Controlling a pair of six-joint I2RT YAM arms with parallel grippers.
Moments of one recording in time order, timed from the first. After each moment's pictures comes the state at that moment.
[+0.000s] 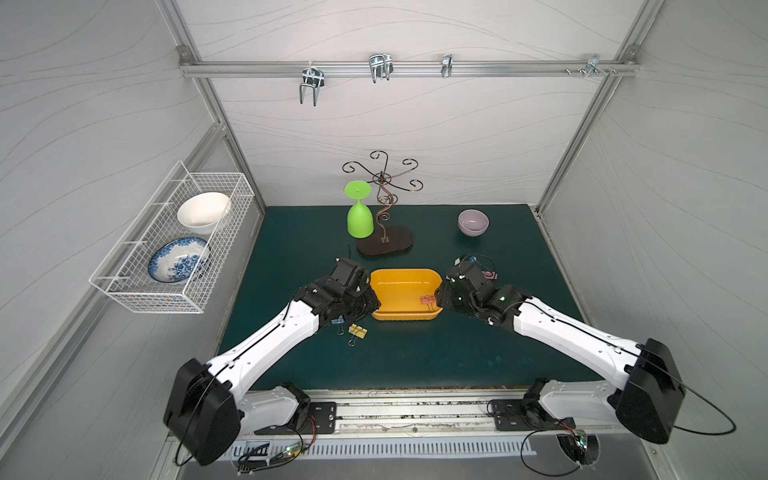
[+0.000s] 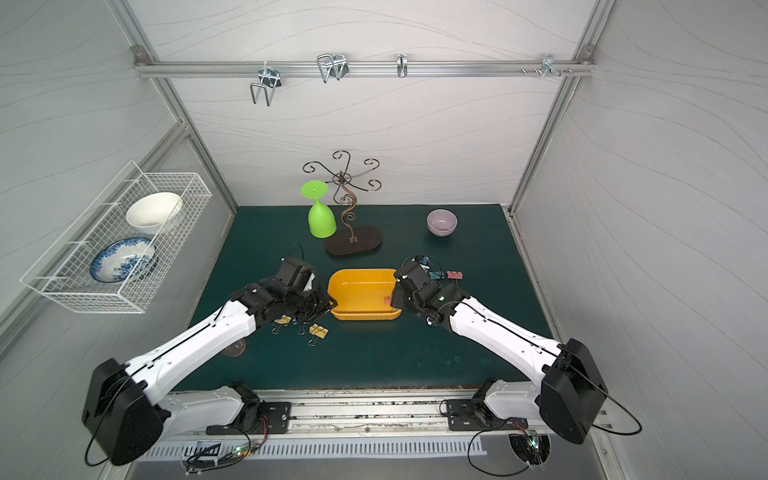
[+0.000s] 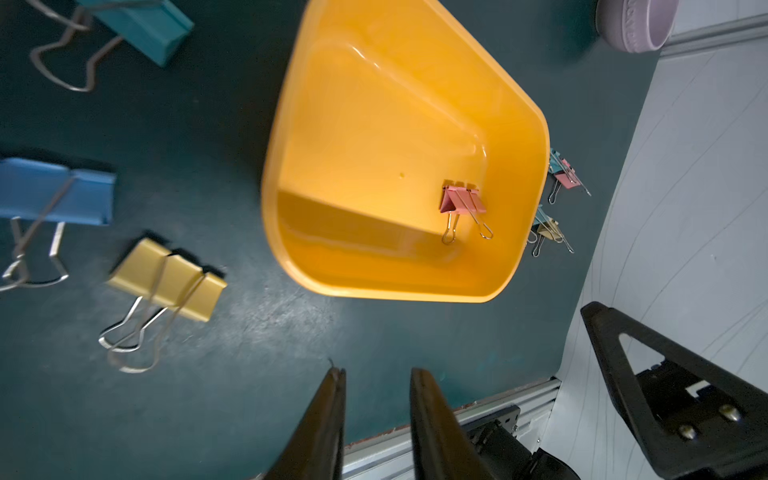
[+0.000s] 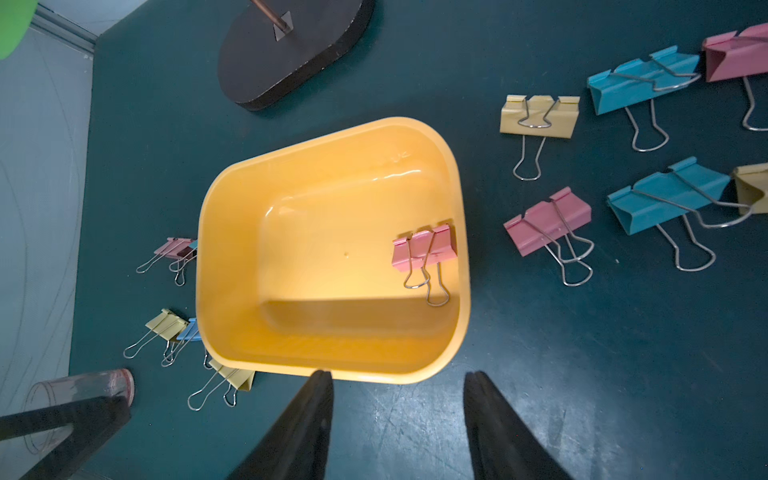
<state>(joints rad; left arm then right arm) -0.58 1.28 0.94 -0.66 0.24 -1.01 0.82 1.26 0.93 -0.54 0.16 0.85</state>
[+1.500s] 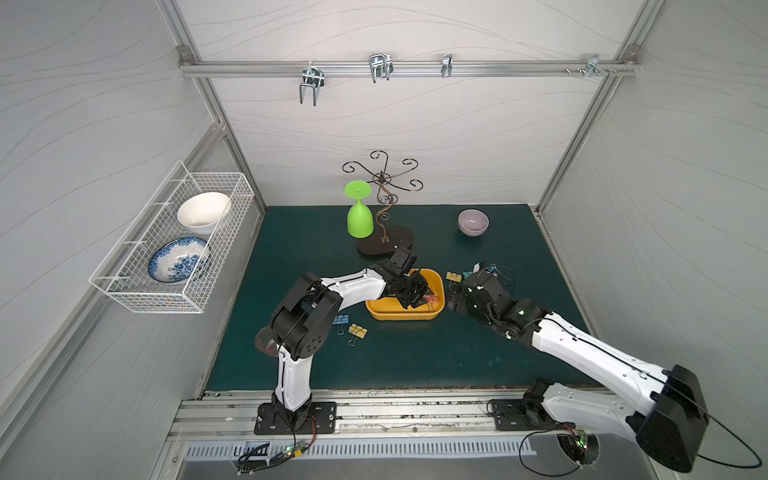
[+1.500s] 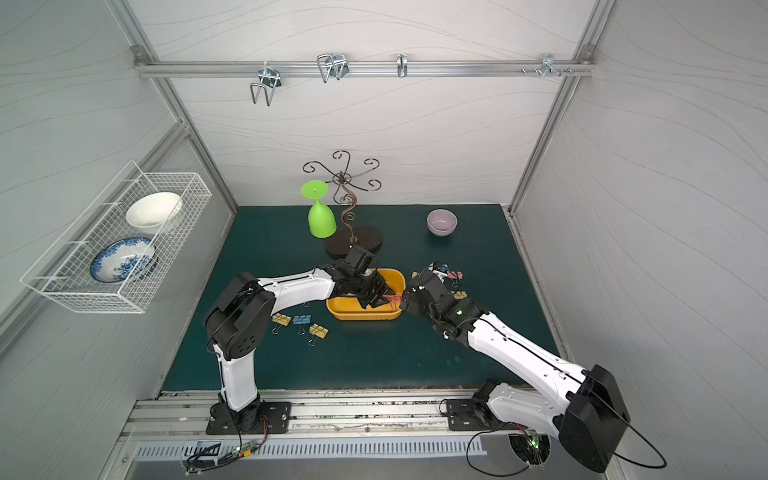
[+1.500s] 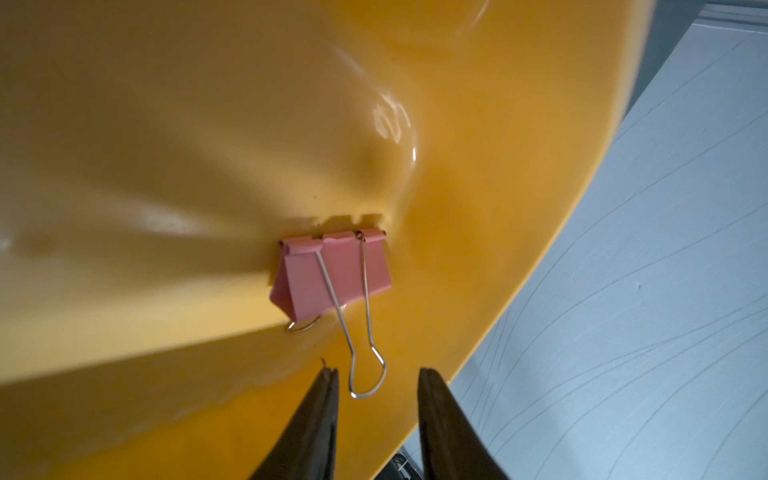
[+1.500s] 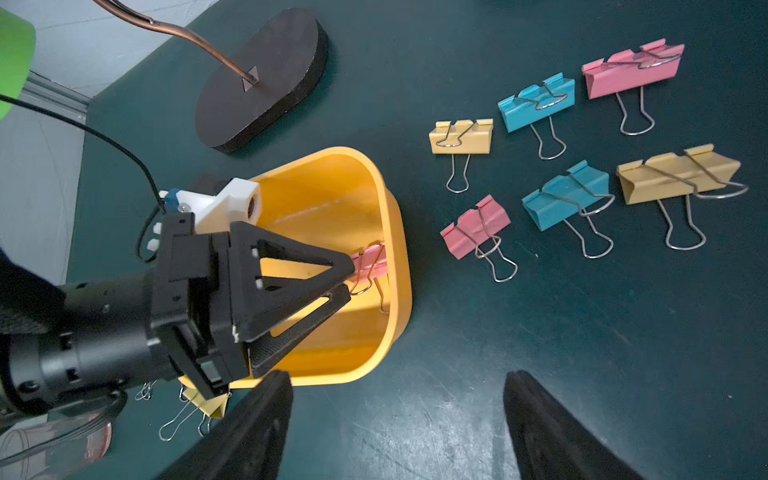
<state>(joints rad) -0.69 1.93 1.23 -0.24 0.47 -1.39 0.79 1.10 0.79 -0.53 0.25 0.87</state>
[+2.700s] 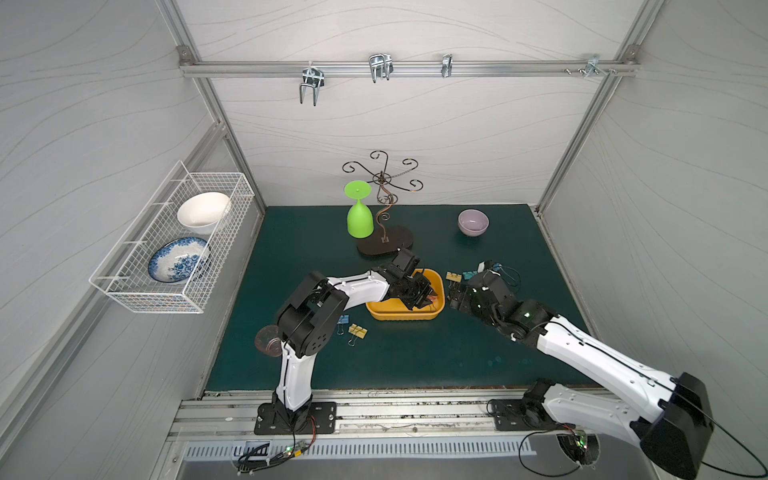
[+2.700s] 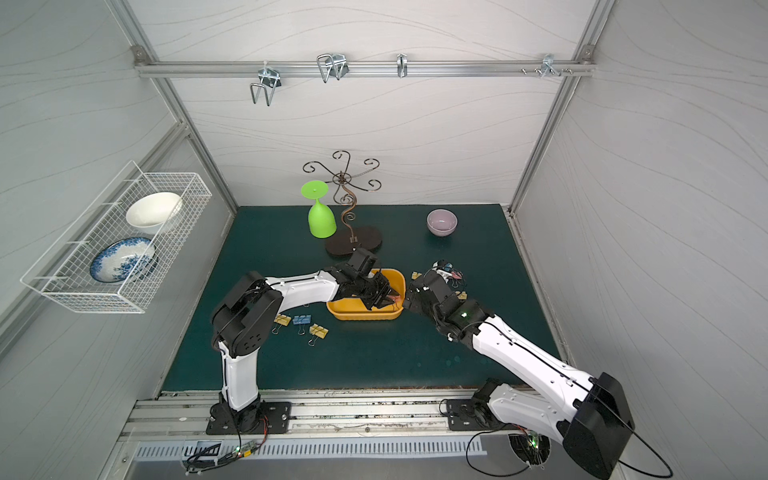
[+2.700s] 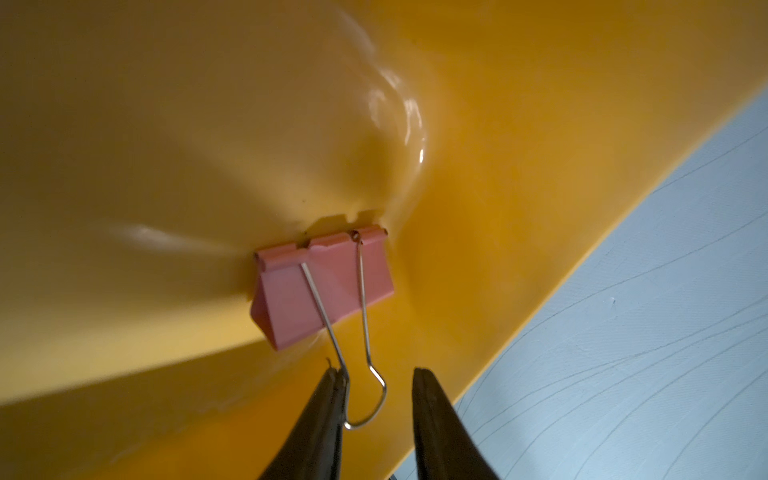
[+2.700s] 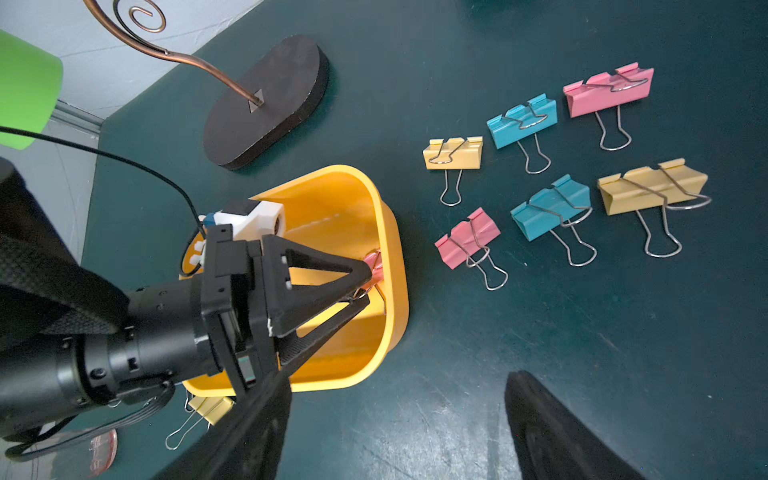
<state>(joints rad) -0.70 1.97 1.23 -0.16 0.48 -1.50 0.78 1.05 0.79 -0.54 0.27 0.88</state>
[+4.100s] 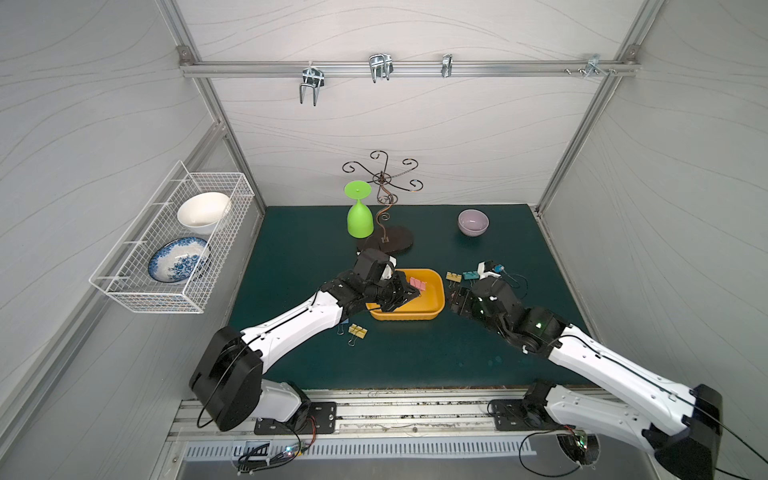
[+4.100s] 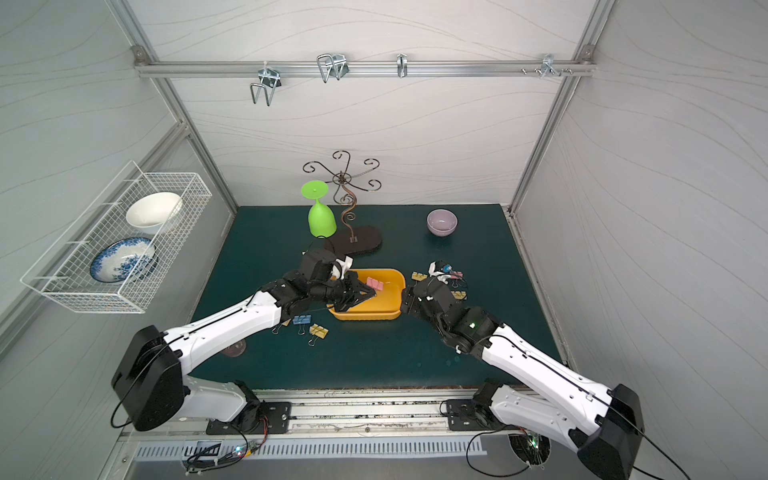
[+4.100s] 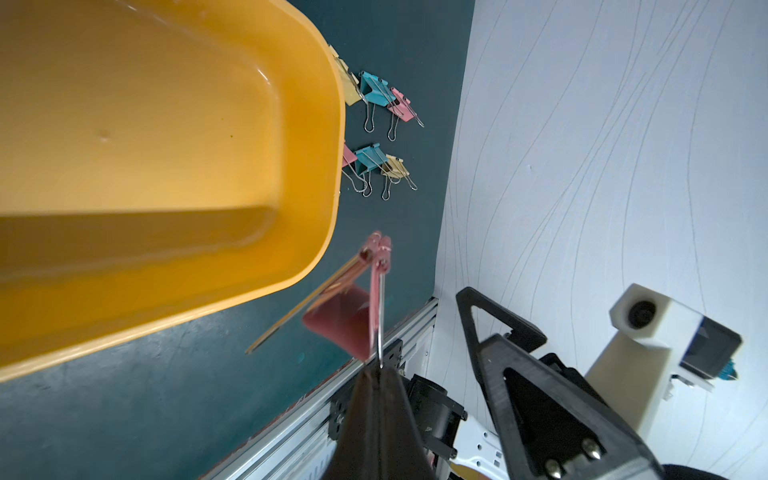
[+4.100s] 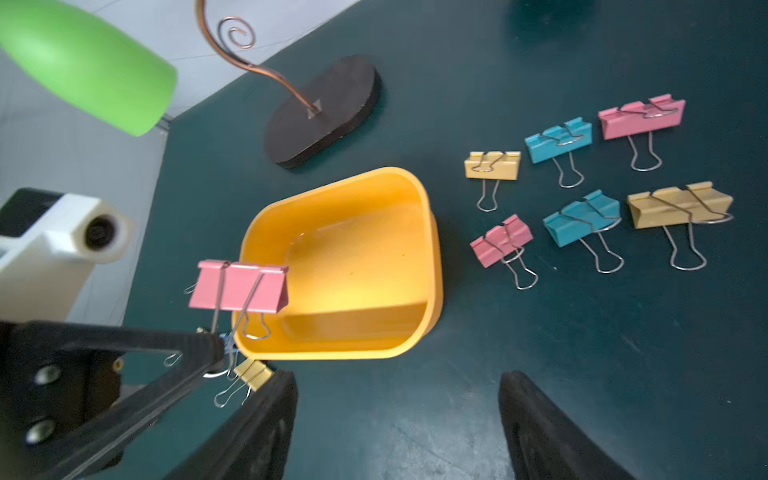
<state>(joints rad) -0.65 1.34 0.91 -0.21 0.47 -1.16 0.90 0.95 0.81 -0.55 0.33 0.85</state>
